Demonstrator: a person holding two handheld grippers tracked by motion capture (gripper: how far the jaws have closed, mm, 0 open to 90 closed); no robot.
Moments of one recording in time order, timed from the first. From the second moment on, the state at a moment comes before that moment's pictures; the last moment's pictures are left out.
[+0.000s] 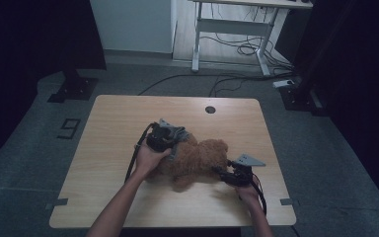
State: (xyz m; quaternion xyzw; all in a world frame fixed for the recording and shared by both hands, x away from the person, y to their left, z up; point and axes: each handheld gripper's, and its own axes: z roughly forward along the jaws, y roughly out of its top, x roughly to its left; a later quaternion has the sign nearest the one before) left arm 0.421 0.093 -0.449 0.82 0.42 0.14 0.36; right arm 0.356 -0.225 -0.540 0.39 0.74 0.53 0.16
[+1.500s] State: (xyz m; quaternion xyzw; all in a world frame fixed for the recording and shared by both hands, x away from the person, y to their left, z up) left arm 0.419 0.085 -0.445 0.81 0.42 0.12 0.40; right arm 0.357 -0.225 -0.541 0.39 0.73 0.53 0.16
